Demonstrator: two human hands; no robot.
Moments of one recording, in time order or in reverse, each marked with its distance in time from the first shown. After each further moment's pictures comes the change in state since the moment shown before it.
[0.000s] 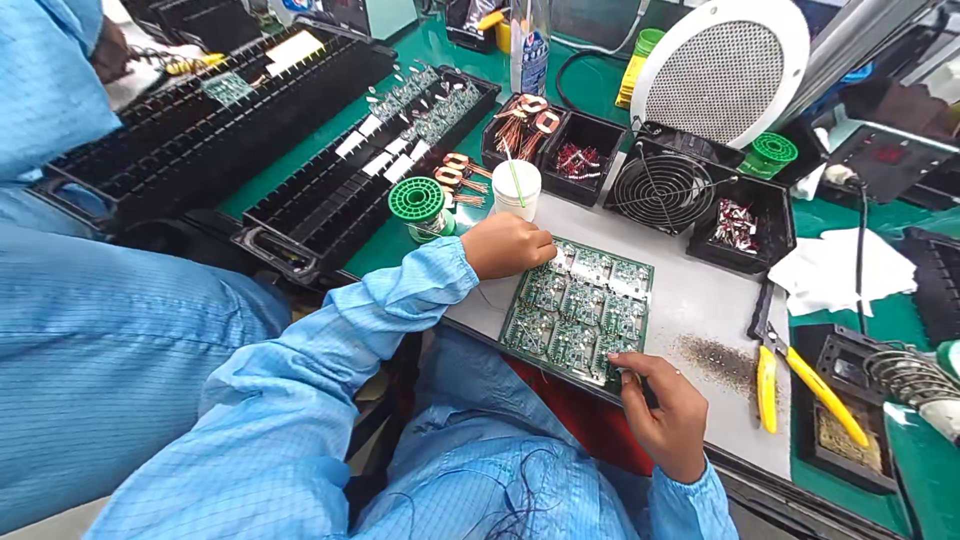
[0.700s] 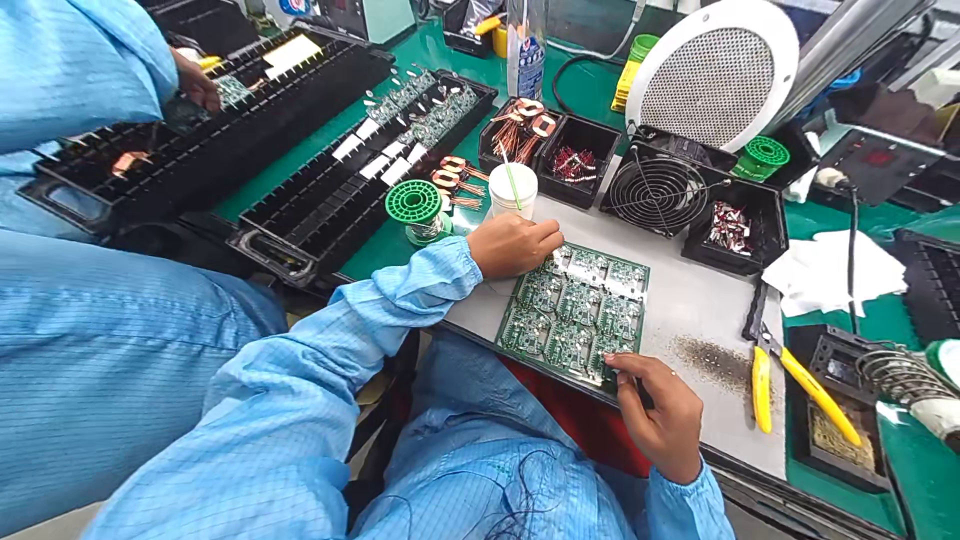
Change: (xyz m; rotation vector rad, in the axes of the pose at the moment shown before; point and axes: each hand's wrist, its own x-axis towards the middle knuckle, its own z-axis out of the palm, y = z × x) left_hand 0.008 -0.002 0.011 0.016 0.043 -0.074; right_hand 0.001 0.001 0.000 0.003 -0.011 -0.011
